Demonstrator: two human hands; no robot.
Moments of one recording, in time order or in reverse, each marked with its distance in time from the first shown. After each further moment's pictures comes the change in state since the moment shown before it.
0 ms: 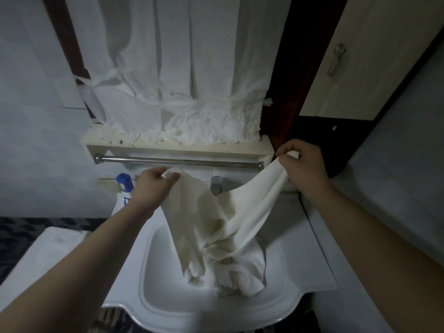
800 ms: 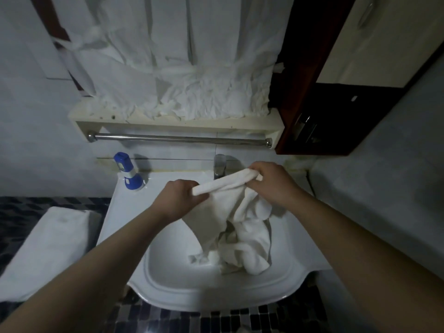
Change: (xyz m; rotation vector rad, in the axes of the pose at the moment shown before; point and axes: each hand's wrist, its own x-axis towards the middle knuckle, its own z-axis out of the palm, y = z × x) left_hand -0.022 -0.047 0.042 0.562 -0.396 0.197; right_hand -0.025 0.075 0.068 -0.388 -0.455 0.007
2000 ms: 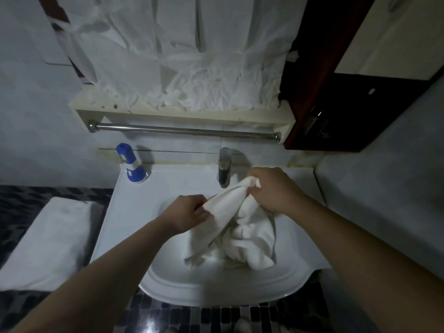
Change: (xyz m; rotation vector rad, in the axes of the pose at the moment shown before) left_hand -0.003 -0.044 0.049 -0.017 -0.183 0.039; right_hand -0.004 -0.006 0.020 -0.265 -0.101 0.044
